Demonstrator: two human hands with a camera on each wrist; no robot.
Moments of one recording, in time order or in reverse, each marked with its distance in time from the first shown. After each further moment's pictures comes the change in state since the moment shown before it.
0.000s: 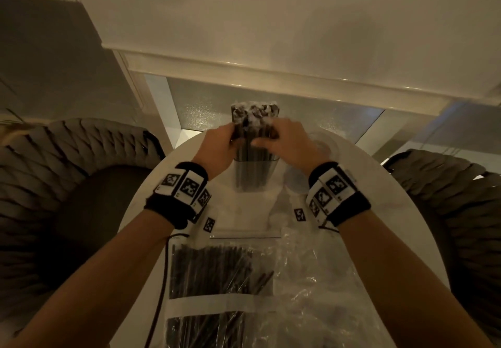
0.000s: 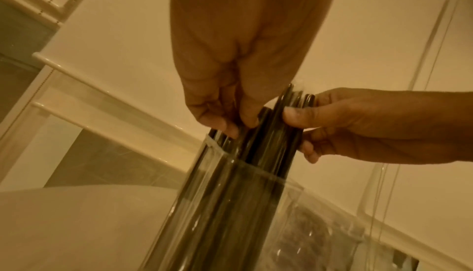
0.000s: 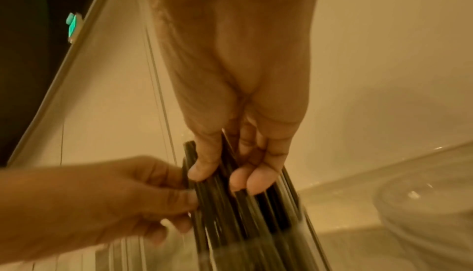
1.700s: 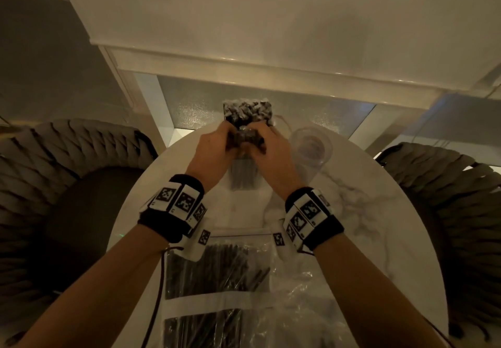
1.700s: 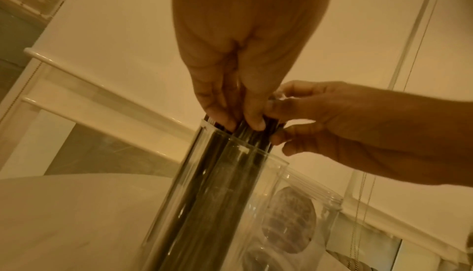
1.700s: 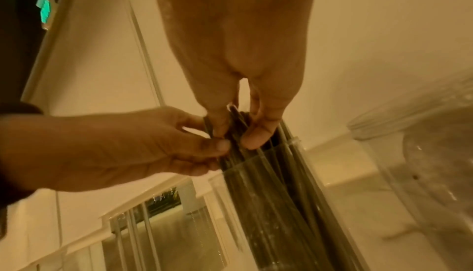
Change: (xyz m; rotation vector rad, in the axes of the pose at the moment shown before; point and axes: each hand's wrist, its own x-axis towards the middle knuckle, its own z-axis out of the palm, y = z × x) left_hand -0.017 0.004 0.006 -0.073 0.049 0.027; right_hand -0.026 -0.004 0.041 0.110 0.327 -0.033
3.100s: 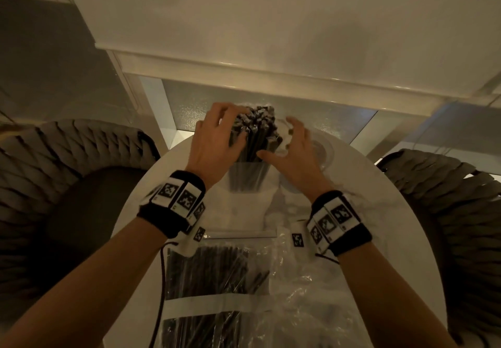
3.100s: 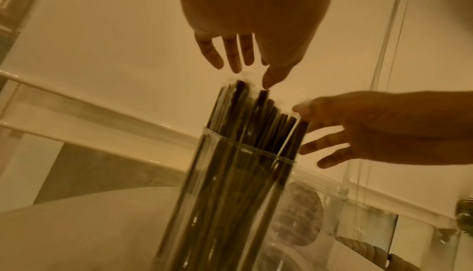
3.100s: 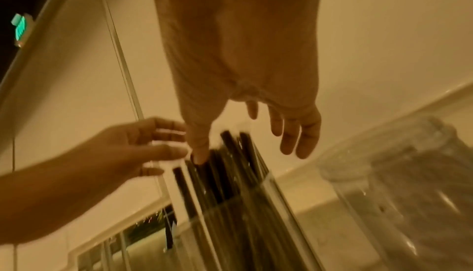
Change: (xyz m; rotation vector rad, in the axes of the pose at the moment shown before) left_hand 0.006 0.001 -0.006 0.154 0.220 0.279; right_hand -0.004 0.018 -0.032 0.029 -0.054 0.234
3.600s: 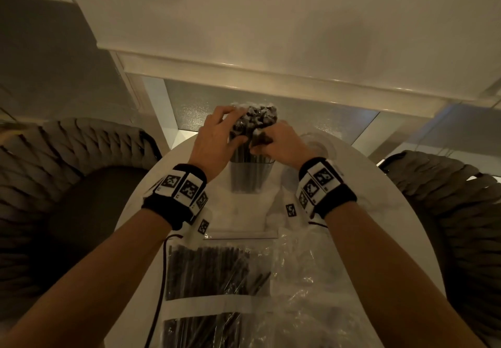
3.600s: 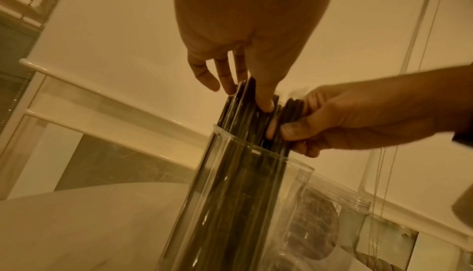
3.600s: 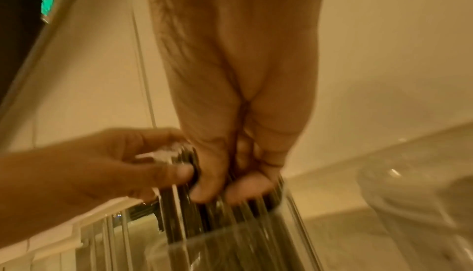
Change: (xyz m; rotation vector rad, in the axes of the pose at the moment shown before) left_hand 0.007 -0.024 0.014 -0.057 -0.138 -0.084; right_hand 0.048 -0.022 0.006 -0.261 -0.357 -0.088
